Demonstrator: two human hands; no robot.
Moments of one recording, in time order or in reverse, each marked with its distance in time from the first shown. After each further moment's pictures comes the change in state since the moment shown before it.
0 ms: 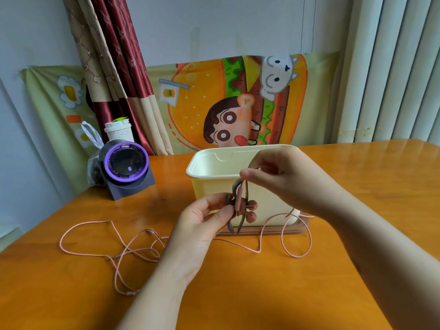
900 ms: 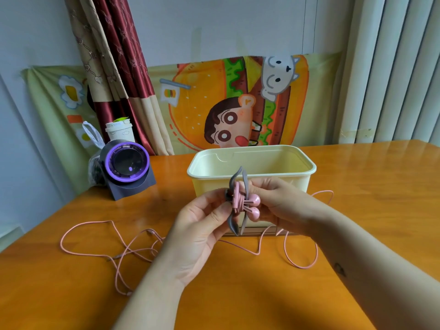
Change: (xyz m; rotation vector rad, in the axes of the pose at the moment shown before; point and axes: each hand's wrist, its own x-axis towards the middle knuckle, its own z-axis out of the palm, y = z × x) left_hand 0.004 0.005 -0.003 -0.377 -0.138 -0.035; right_hand 0.001 0.039 0.040 0.901 -0.381 0.308
